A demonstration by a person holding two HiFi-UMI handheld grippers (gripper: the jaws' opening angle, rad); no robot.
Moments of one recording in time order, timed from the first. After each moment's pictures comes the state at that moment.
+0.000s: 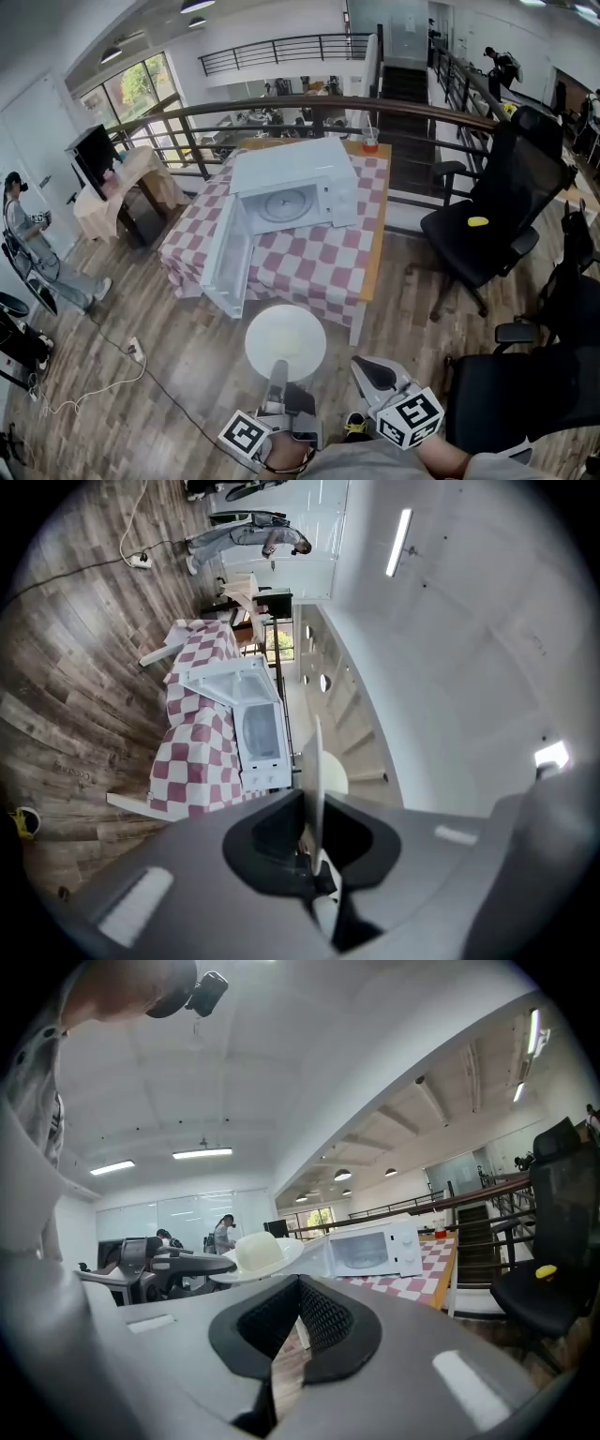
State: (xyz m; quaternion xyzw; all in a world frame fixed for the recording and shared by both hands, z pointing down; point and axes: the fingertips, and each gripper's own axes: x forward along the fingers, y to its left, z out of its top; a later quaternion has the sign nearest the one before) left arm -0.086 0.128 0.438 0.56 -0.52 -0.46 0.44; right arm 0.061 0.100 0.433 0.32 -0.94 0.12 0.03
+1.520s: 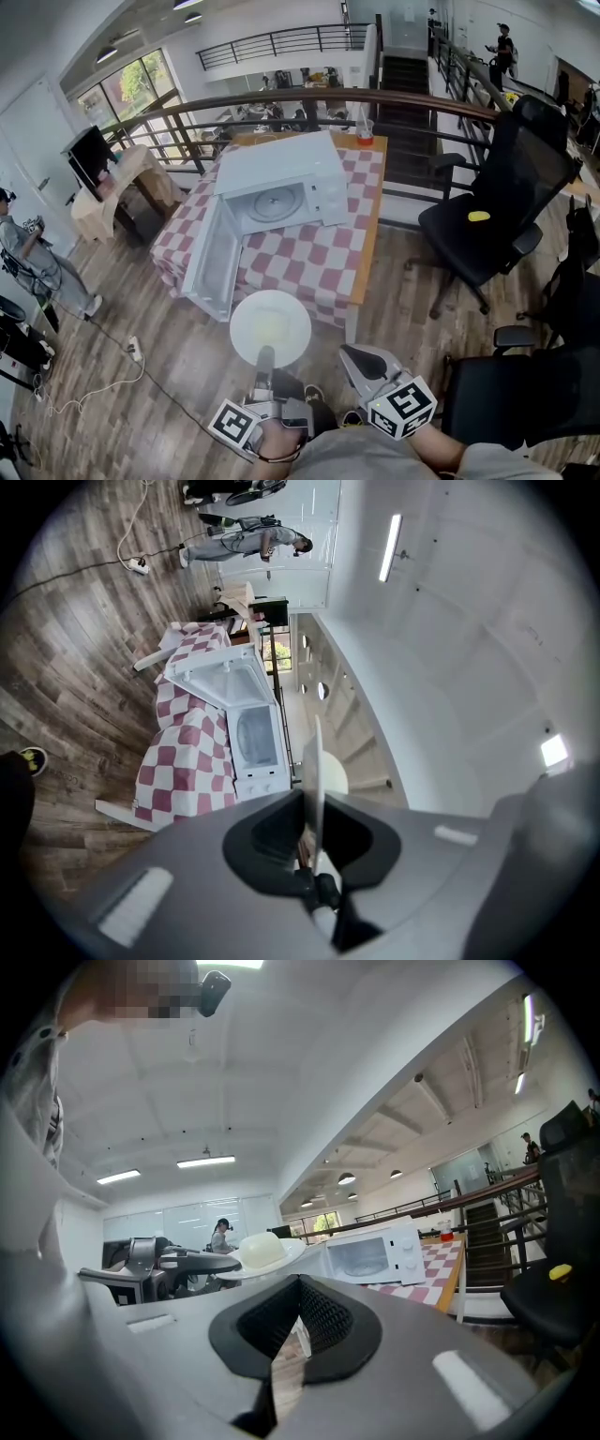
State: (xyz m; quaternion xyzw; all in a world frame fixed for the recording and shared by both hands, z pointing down) left arm -0.073 0.069 0.436 0.55 -0.55 -0.47 0.42; right arm 0.078 0.042 0.434 0.30 -0.95 0.12 0.01
